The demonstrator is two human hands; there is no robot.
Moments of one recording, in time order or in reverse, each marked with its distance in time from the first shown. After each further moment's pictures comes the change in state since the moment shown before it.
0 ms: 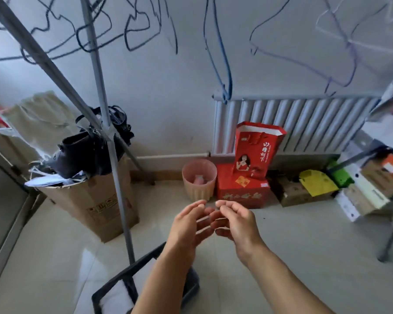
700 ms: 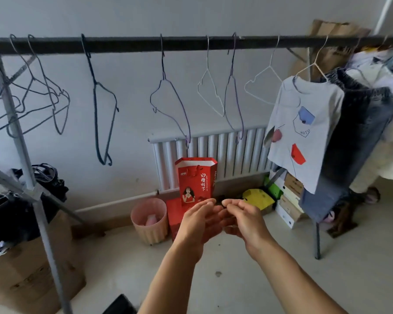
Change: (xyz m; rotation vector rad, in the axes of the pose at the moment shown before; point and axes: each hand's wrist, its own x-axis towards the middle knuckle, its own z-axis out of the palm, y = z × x) left_hand -0.048 -0.007 0.227 0.168 -0.351 0.030; right_hand -0.047 -0.110 -0.207 -0.005 0.278 -0.186
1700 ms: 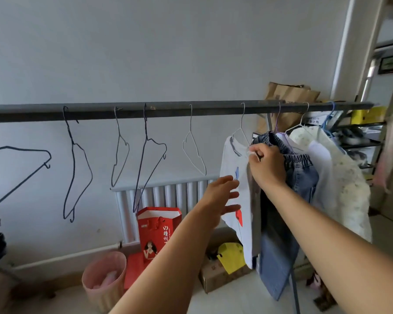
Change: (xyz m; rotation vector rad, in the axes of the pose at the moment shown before) left_hand 0.118 0.083 0.343 0.309 -0.138 0.268; right_hand 0.218 -0.229 -0.274 -0.598 0.491 -0.749
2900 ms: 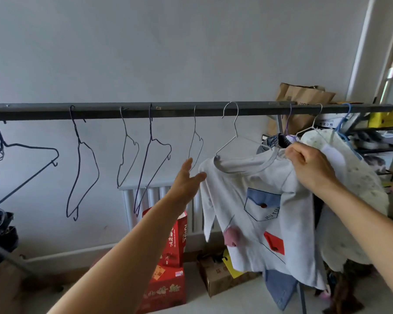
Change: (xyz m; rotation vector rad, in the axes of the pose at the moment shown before) left_hand 0.036 0.008 -0.074 0.285 0.250 0.245; right_hand 0.036 0.047 -0.057 -0.151 -0.162 -0.174
